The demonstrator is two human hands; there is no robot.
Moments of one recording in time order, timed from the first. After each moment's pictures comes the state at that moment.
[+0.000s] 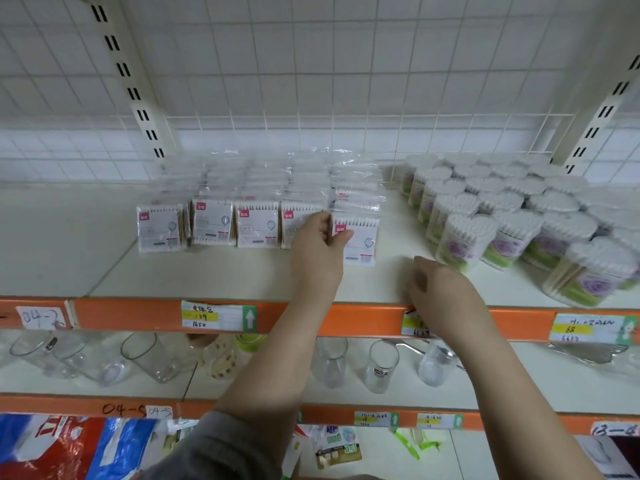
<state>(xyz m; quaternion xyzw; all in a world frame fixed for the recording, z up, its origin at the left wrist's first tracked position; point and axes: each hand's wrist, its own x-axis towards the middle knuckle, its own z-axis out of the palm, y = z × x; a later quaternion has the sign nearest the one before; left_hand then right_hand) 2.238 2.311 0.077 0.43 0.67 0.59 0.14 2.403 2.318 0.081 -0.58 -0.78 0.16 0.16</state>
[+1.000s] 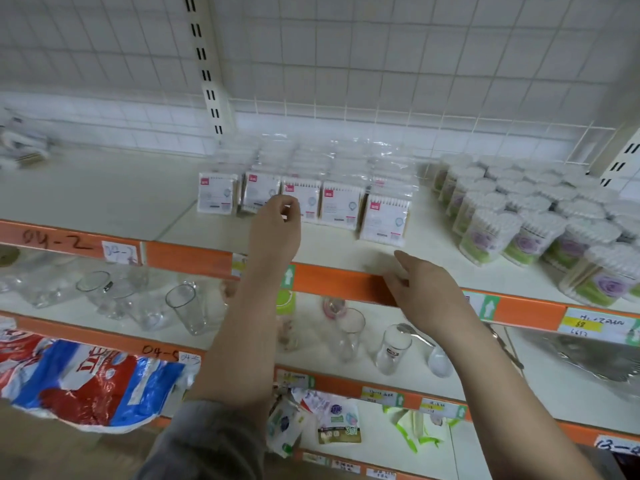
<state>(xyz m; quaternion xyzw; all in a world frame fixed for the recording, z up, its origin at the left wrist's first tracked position) 2.170 2.234 0.097 0.38 0.78 0.50 0.06 2.376 2.258 0.104 -0.49 -0.84 0.19 0.13</state>
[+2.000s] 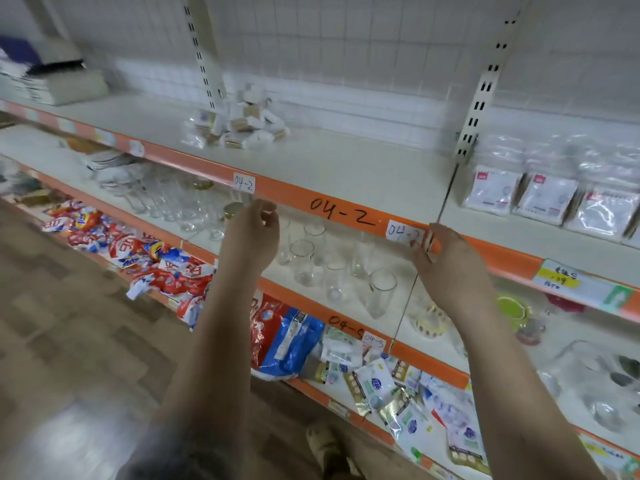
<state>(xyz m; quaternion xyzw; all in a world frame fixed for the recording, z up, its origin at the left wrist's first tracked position) 1.869 1.921 0.089 0.27 0.89 0.38 -0.02 2.064 2.074 0.086 -0.40 -0.86 0.22 0.22</state>
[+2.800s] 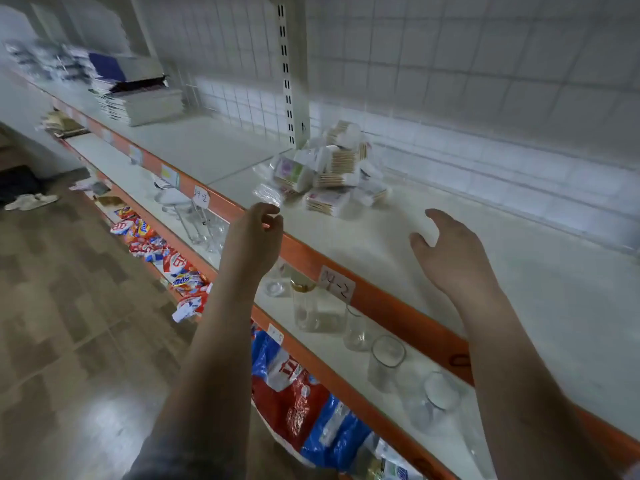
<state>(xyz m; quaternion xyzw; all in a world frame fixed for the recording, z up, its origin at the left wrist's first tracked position) 1.595 1.935 0.104 0.18 0.89 0.41 -0.07 1.735 2.132 0.109 -0.28 -0.90 0.26 0.19</state>
